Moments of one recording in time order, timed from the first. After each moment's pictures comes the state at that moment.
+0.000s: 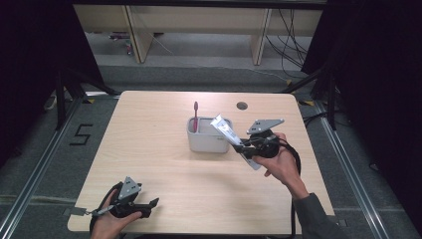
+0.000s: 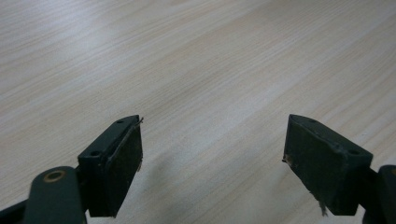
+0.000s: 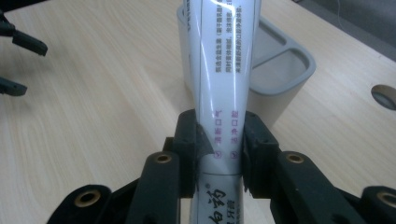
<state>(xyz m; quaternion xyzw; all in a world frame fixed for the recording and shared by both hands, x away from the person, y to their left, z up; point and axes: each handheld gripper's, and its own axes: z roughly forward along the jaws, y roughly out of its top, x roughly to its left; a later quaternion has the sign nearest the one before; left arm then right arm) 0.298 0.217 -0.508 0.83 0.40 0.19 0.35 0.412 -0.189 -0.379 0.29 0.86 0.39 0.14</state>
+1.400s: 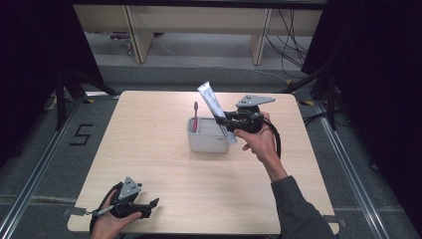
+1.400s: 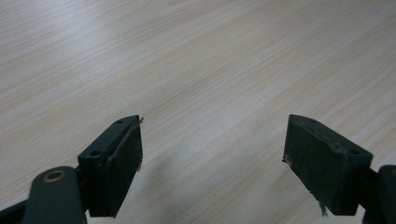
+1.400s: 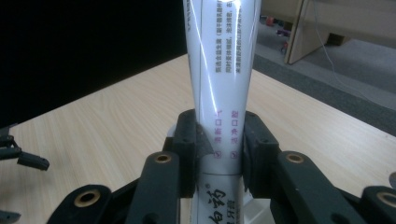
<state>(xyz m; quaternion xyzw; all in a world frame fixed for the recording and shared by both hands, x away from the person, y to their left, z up) 0.297 0.214 -0.510 0.82 0.41 0.18 0.37 0.464 -0.149 -0.358 0.30 0.79 0.51 0.14</state>
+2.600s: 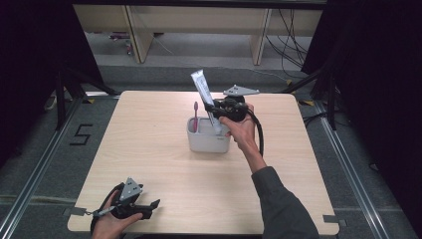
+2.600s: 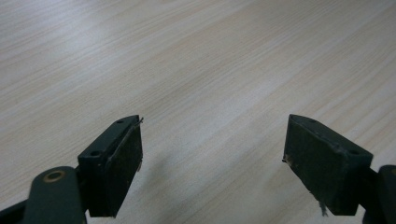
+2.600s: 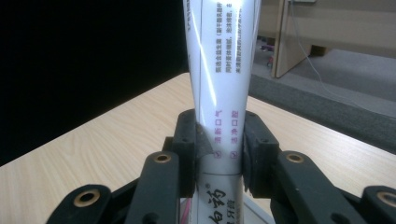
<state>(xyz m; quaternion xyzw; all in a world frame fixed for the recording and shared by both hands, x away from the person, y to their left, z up) 0.296 0.209 -0.511 0.82 0.41 0.18 0.37 0.511 -0.115 -0.376 0.34 0.75 0.55 0.16</state>
